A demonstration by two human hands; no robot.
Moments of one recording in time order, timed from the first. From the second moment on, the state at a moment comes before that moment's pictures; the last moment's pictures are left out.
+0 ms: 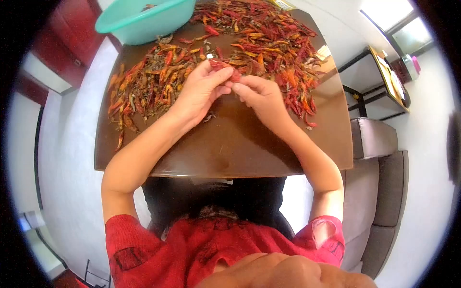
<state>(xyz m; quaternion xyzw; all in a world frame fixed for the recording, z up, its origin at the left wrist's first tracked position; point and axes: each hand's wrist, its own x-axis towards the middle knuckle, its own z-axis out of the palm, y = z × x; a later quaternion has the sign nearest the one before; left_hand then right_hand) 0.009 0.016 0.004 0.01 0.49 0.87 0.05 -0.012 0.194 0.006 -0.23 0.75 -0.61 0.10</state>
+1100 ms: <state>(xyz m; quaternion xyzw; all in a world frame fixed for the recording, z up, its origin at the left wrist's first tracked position) 0.016 0.024 0.006 -0.01 0.42 0.90 0.13 -0.022 0.206 0.015 -0.39 0.68 -0.57 0.27</state>
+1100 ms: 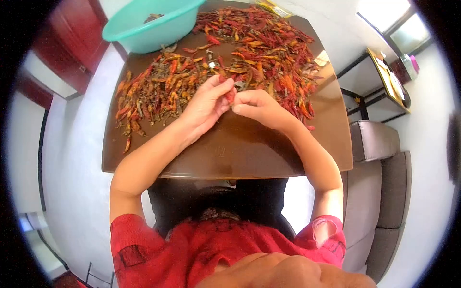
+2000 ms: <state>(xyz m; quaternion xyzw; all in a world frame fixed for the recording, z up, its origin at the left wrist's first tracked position) -0.023 -0.024 -0.007 -0.04 0.45 0.89 0.07 -0.086 0.294 0.032 -0.10 0.97 -0.24 0.00</state>
